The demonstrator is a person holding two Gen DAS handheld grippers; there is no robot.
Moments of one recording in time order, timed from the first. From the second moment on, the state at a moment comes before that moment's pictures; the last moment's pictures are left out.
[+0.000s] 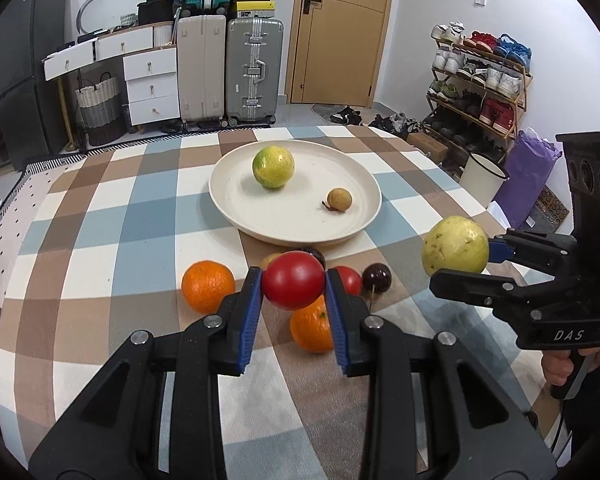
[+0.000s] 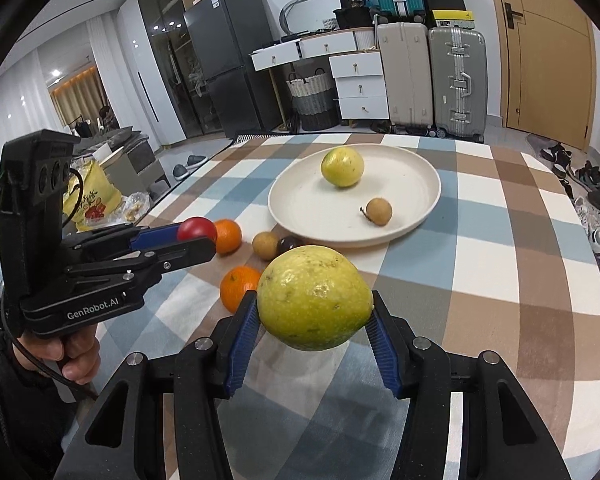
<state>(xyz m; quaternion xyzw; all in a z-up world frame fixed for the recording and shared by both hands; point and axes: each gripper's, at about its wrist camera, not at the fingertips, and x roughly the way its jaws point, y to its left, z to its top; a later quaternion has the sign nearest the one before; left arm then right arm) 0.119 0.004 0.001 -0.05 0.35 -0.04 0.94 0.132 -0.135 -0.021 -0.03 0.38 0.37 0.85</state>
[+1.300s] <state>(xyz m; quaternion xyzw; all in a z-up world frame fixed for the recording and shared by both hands) 0.220 0.022 -0.023 -0.04 0.34 -0.02 0.94 0.218 -0.092 -0.043 0.00 0.39 0.33 0.86</state>
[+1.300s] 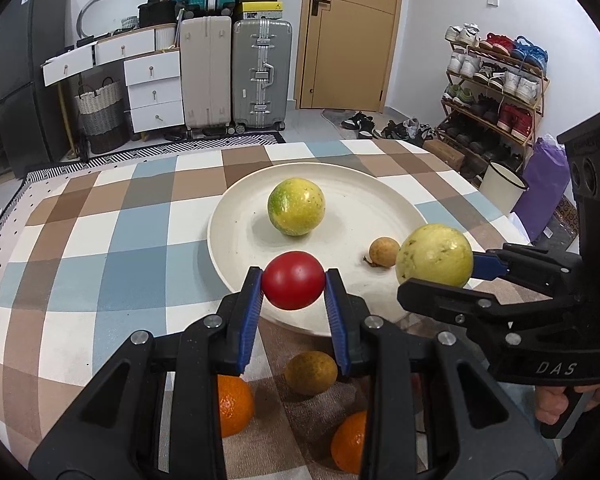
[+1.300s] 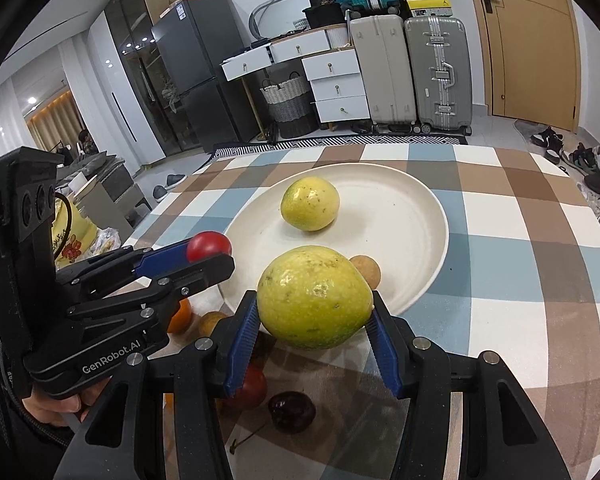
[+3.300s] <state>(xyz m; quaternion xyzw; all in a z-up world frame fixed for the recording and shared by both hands) 0.143 0.016 -0.022 -0.02 0.37 -0.03 0.93 0.180 -0.128 -0.055 -0.08 0.43 0.33 0.84</state>
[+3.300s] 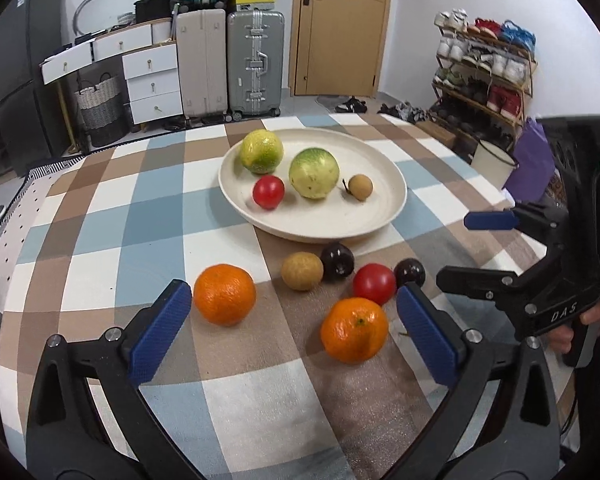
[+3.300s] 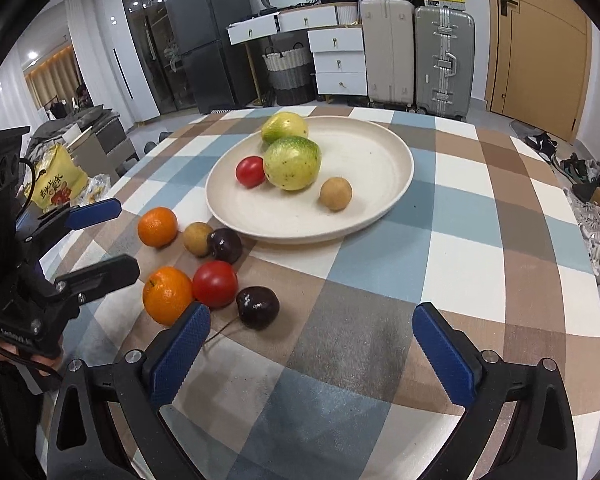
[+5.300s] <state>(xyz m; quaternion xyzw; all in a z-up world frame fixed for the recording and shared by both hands) 0.155 -0.003 -0.049 -0.04 0.42 -0.14 0.90 0.167 -0.086 -0.070 -0.13 0.42 0.37 0.82</state>
